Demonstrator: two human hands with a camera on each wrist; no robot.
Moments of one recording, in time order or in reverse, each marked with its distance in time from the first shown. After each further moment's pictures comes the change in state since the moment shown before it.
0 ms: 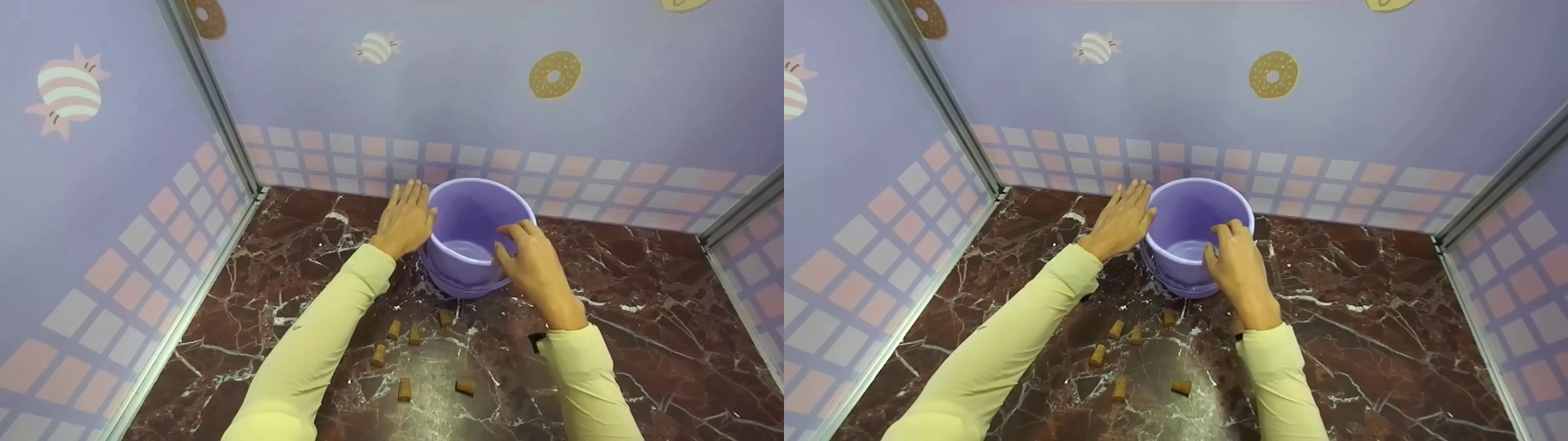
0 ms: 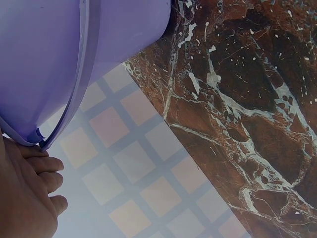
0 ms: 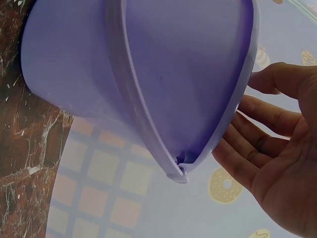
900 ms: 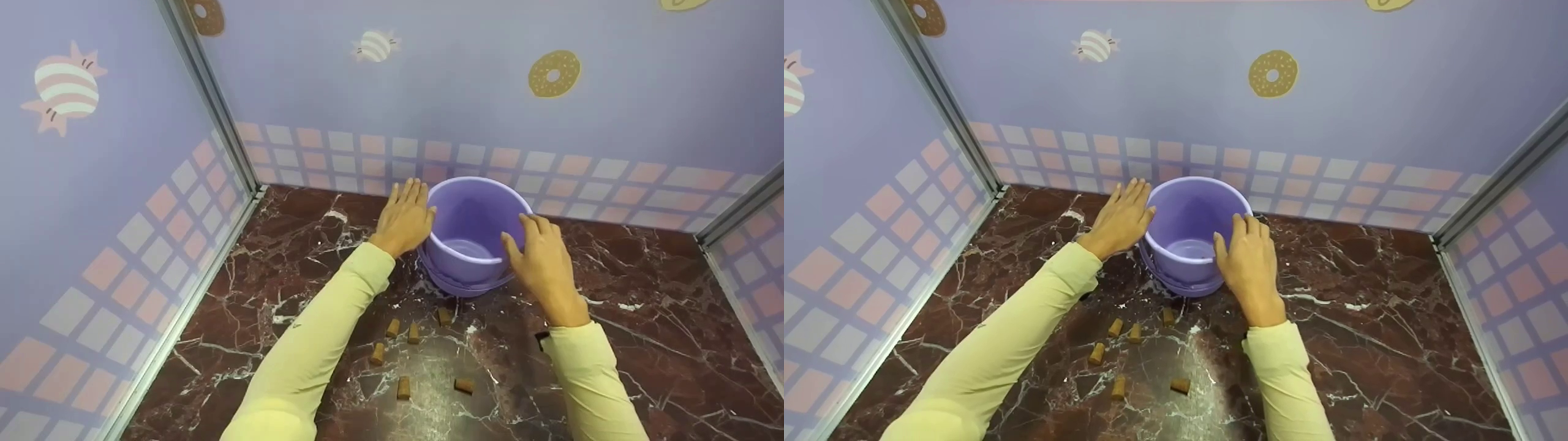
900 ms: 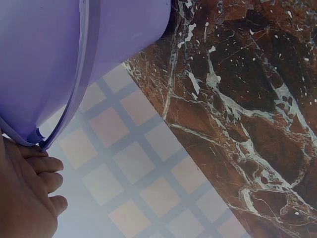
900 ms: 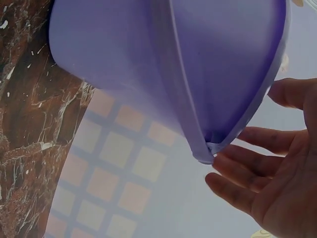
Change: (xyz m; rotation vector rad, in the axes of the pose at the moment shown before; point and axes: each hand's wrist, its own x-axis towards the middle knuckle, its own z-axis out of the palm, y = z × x) left_hand -0.002 0.000 -0.001 -0.005 0.006 0.006; right_hand -0.002 0.014 -0.002 -0.170 0.019 0.138
